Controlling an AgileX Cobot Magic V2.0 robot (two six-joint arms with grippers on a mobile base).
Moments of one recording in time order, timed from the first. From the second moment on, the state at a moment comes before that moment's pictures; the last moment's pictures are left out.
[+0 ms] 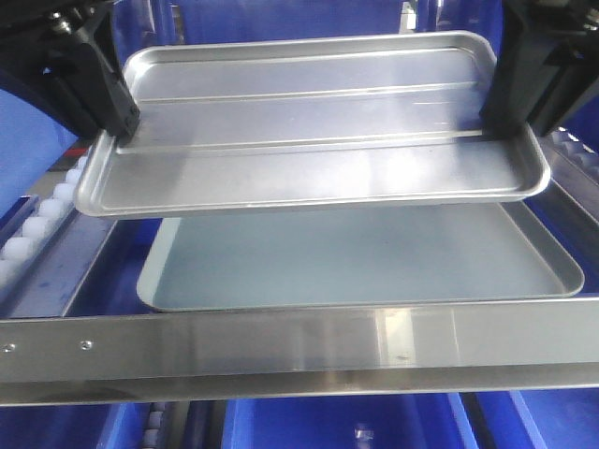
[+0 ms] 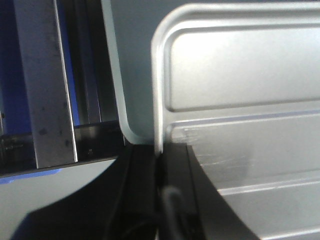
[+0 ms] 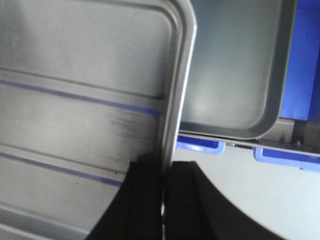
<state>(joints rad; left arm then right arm) -0.74 1.32 -1.06 0.20 0.76 -0.63 0.61 1.25 -1.03 -0.23 0.88 0.66</state>
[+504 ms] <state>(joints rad) -0.74 1.44 -1.15 0.21 0.70 -0.59 0.53 1.27 -1.08 -0.23 0.94 0.63</state>
